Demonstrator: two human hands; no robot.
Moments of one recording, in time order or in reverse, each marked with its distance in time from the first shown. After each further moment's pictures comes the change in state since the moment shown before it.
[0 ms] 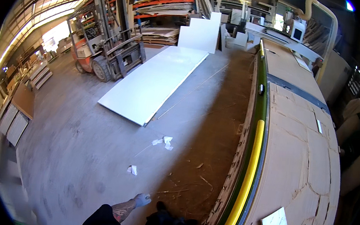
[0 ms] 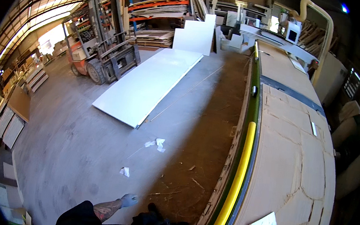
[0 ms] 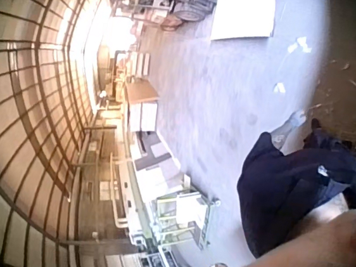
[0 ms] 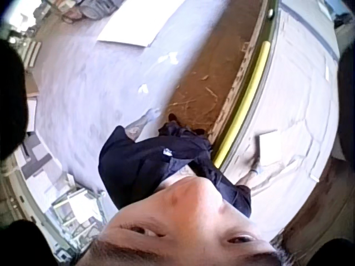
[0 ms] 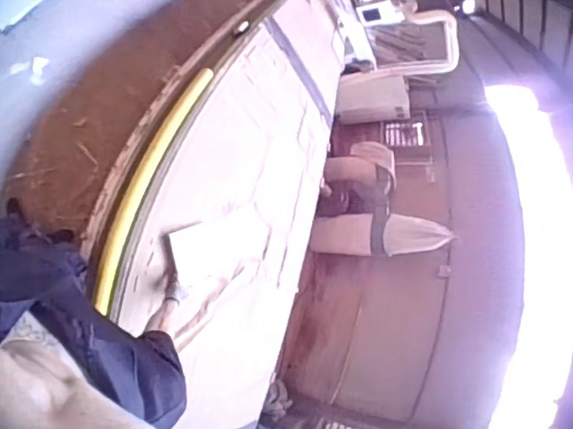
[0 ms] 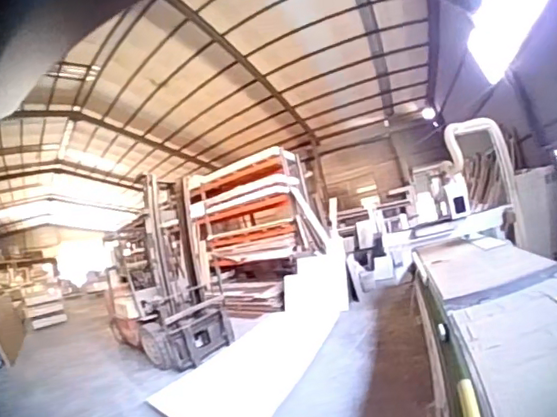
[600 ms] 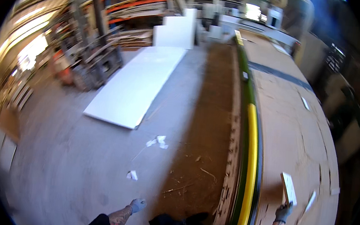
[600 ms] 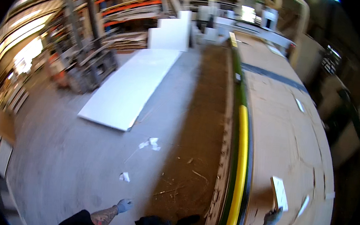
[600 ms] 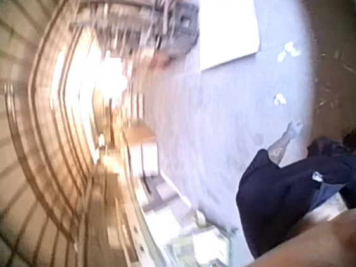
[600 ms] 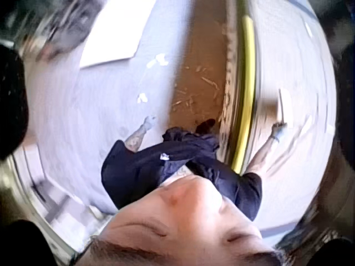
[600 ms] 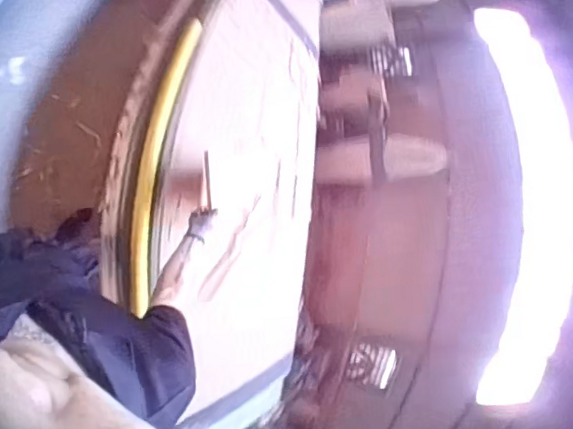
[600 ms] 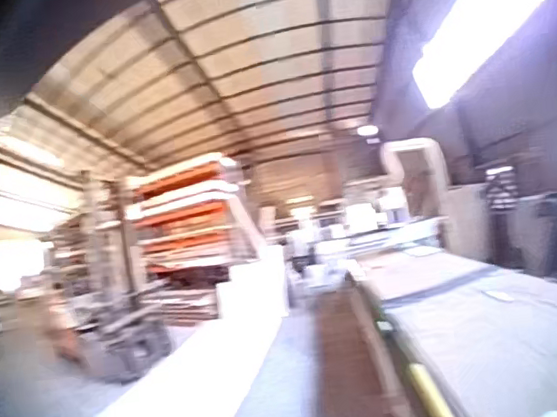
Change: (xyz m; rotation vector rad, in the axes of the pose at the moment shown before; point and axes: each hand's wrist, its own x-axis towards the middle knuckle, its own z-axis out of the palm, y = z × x) left_hand -0.044 -0.148 -0.045 -0.032 -0.017 0.067; right_hand -0.157 -0.002 0.052 0.144 -0.160 -0.058
